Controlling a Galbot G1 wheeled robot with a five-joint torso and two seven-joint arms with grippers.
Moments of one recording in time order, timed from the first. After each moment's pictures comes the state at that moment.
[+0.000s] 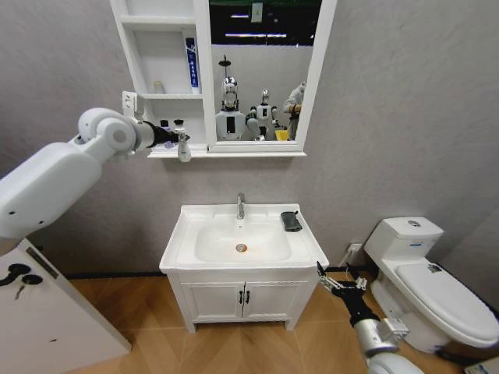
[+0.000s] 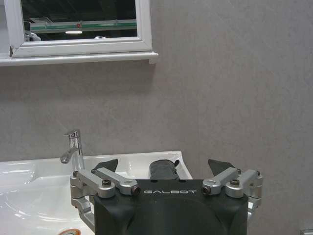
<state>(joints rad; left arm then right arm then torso) -0.43 -0.74 0.52 -1.44 -1.46 0.73 -0.31 -1.82 1.17 0.69 2.20 0.47 0.09 0.12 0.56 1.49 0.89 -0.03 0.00</state>
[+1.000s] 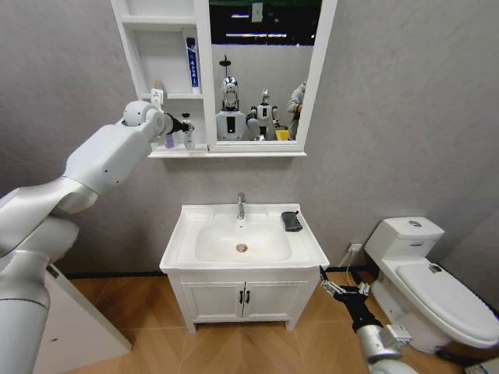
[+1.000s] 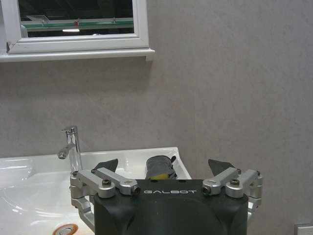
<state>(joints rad) -0.52 -1.05 0.56 -0.86 -1.13 0.63 -0.05 -1.84 1.19 0.70 2.18 0.46 0.12 0.11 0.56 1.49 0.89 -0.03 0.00</state>
